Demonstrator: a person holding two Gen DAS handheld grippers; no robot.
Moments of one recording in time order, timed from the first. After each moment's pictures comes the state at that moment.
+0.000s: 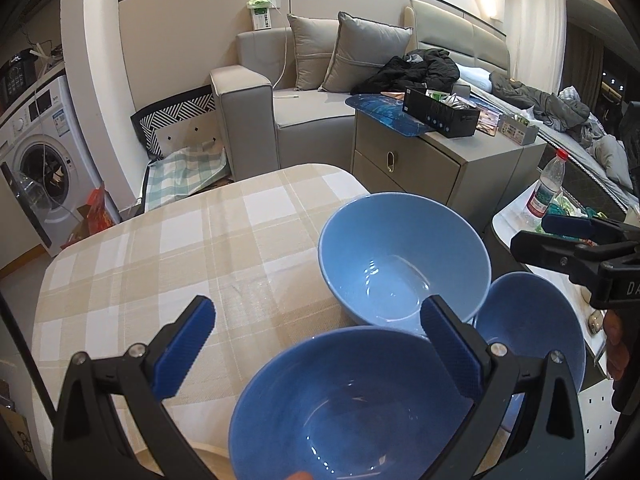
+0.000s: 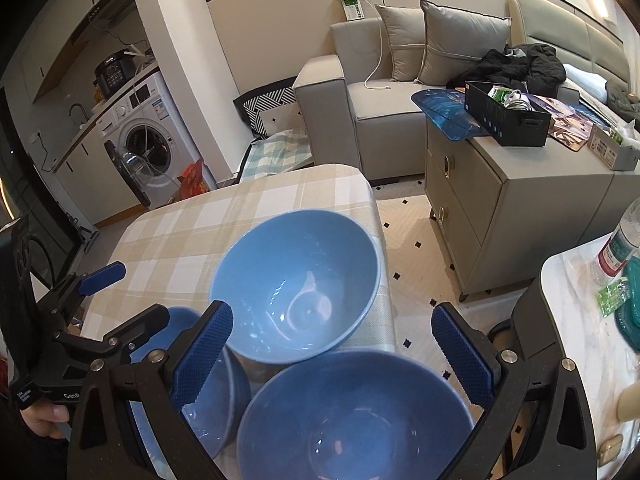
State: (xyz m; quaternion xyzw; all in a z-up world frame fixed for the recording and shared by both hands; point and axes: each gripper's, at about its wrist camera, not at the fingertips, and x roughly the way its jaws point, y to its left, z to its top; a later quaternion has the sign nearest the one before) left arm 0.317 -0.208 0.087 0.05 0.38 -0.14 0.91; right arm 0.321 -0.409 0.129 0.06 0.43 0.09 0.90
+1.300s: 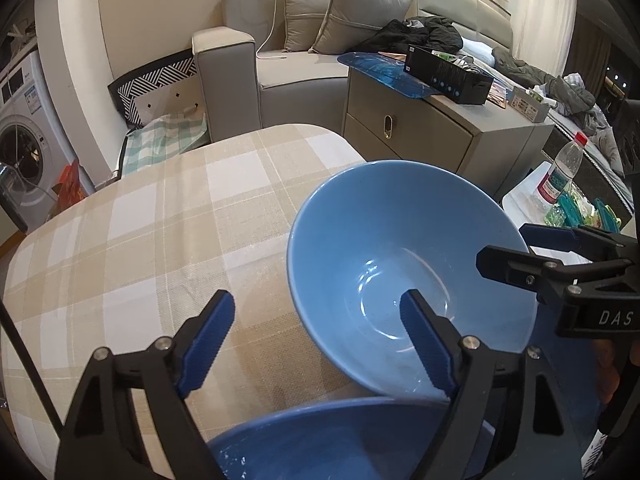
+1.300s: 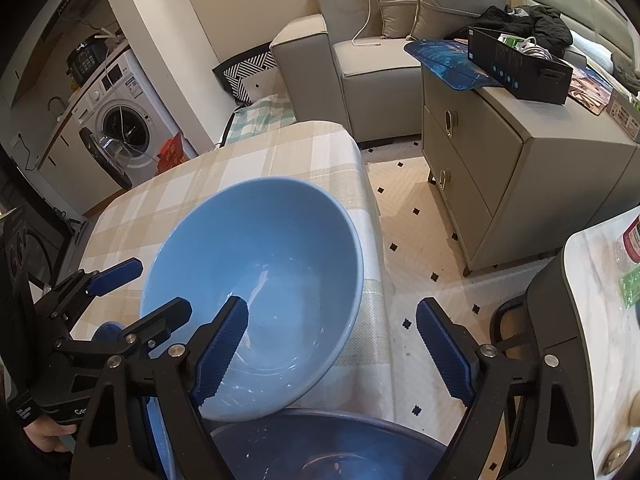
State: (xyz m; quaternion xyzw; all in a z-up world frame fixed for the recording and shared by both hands) left arm 0.378 -0.236 0.033 0.04 0.44 -0.15 0.88; right arm 0.383 -0.413 0.062 0.07 0.50 0.08 0.86
